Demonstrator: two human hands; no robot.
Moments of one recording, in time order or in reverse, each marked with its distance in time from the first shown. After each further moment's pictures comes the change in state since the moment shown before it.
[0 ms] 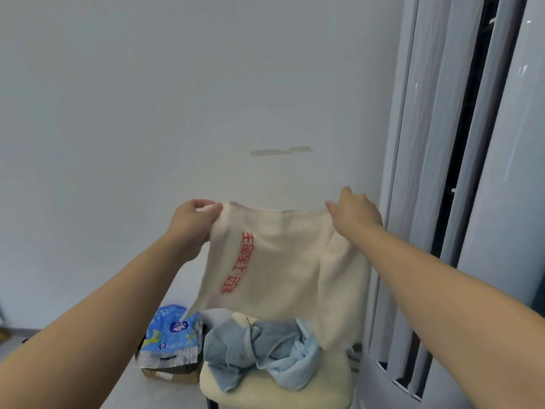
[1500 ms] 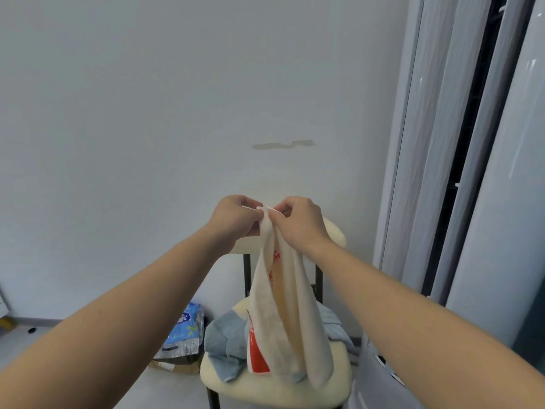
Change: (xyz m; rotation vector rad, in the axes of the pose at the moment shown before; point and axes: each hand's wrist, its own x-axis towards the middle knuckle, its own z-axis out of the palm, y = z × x) left_hand -0.035 0.012 0.059 0.102 -0.214 0.027; right_hand -0.071 -0.078 0.012 0.751 -0.122 -0.206
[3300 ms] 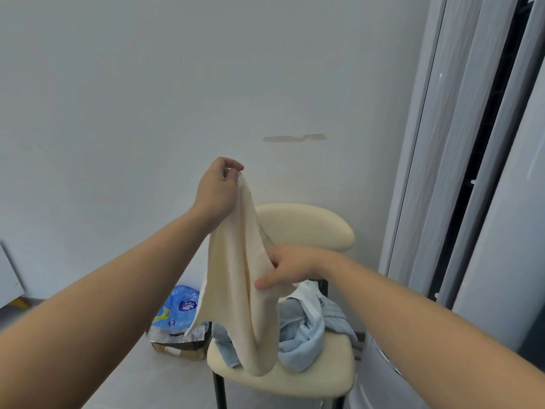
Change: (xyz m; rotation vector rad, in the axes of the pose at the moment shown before) left_hand 0.019 0.000 -0.044 0.216 0.321 0.320; right_hand -0.035 0.012 0.023 -0.273 -0.923 0.016
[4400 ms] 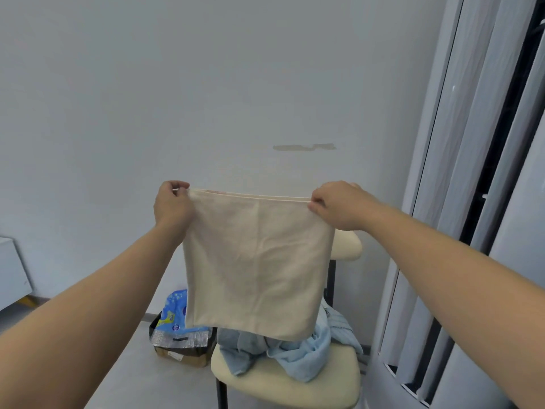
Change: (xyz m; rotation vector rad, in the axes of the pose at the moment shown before) left_hand 0.028 -0.077 -0.067 -0.043 0.342 -0.263; right_hand -0.016 0.011 -0.113 -0.686 0.557 0.020
